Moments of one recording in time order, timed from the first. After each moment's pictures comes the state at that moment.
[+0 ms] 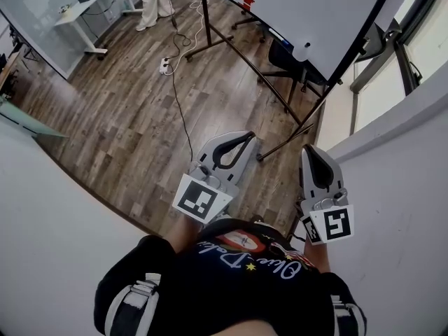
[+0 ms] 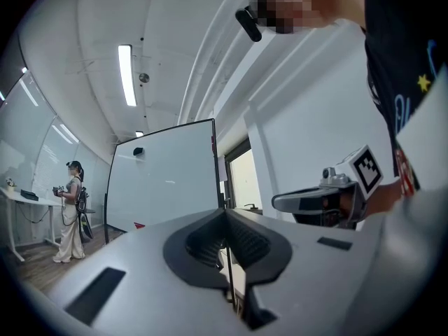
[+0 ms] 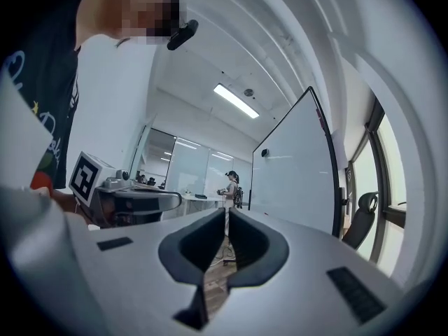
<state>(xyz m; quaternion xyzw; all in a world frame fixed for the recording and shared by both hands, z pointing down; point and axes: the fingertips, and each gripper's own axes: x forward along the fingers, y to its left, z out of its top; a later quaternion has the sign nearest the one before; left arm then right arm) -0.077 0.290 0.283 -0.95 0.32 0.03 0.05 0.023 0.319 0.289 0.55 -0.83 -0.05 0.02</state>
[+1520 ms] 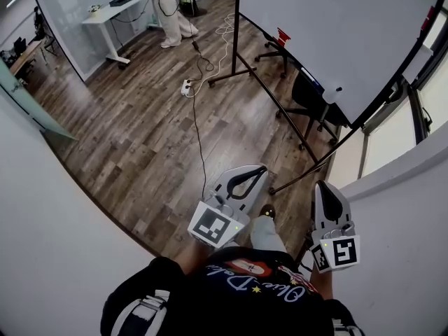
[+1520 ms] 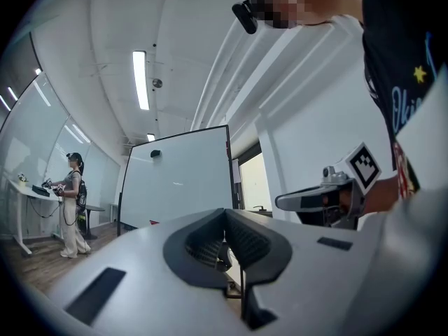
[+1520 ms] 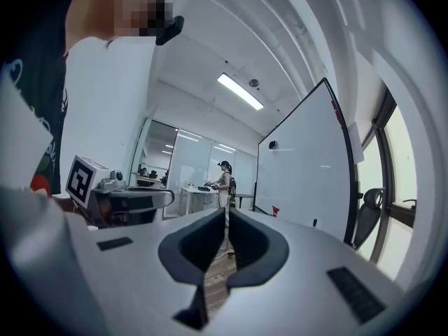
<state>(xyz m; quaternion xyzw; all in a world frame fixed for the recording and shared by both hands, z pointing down) -0.170 0.281 0.294 -0.94 0.34 0.05 0.04 -0.051 0.307 0.296 0.55 -0.83 -0.03 0.04</state>
